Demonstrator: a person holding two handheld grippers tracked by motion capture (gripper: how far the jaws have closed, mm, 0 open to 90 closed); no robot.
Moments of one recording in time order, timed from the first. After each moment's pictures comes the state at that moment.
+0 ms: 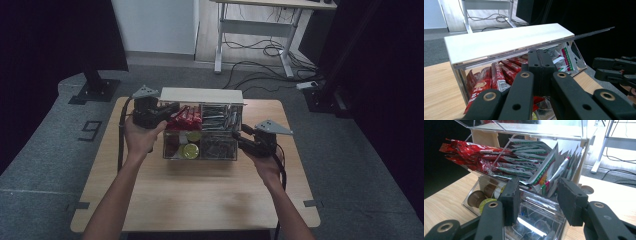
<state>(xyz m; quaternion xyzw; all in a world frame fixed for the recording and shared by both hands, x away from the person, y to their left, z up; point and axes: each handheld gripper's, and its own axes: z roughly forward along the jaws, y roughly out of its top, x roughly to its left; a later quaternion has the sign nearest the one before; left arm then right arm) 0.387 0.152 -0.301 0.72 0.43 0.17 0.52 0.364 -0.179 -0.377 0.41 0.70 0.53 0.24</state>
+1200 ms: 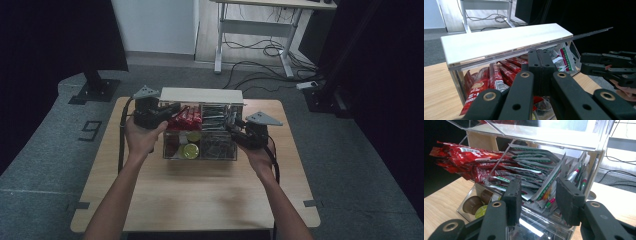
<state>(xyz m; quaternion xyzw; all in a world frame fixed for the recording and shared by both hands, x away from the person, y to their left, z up) 0.387 0.150 -0.302 0.72 0.43 0.16 0.52 0.386 -0.159 -0.372 0.41 0.71 0.52 0.25</state>
